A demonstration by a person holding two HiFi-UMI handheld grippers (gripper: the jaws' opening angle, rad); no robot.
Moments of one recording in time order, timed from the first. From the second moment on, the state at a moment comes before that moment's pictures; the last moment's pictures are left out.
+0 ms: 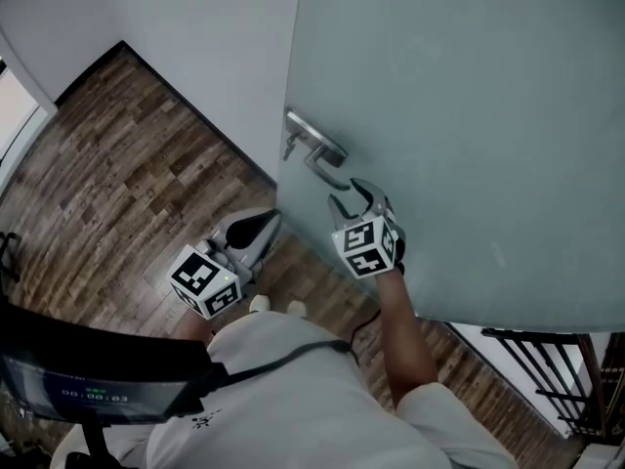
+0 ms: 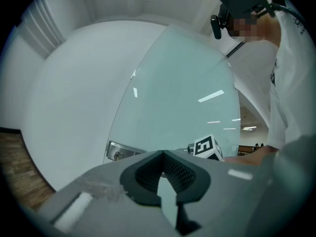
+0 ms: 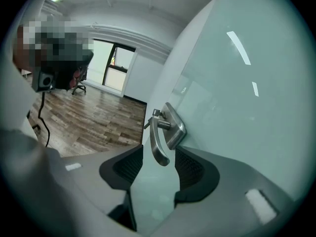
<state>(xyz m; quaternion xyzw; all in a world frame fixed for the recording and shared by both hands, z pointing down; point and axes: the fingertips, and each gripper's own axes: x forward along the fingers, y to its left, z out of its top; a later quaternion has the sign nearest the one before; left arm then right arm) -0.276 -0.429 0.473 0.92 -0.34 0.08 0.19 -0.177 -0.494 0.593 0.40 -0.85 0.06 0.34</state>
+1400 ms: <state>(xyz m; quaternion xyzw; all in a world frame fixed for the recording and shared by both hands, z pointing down) -0.321 -0.439 0.476 0.90 -0.37 0.08 0.20 -0.198 -0.505 0.624 0.32 -0.86 0.05 0.40</state>
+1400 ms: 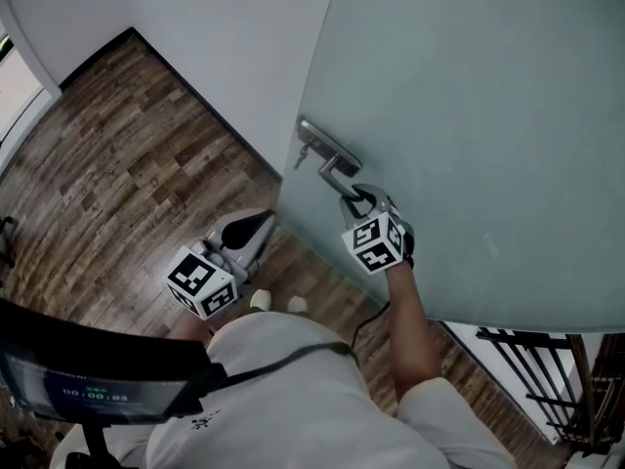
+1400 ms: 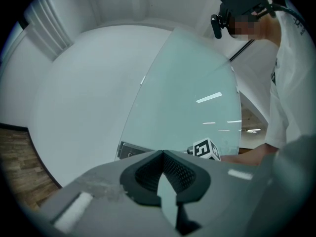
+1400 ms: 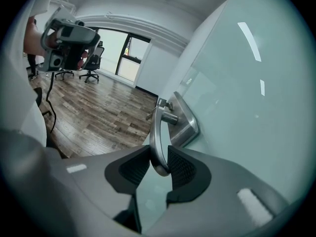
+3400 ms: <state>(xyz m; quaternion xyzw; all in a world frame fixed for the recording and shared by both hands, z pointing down) -0.278 -0.142 0.424 0.69 -0.70 0.06 0.16 -0.266 -0.306 0.545 0.21 -0.92 -0.05 0.34</state>
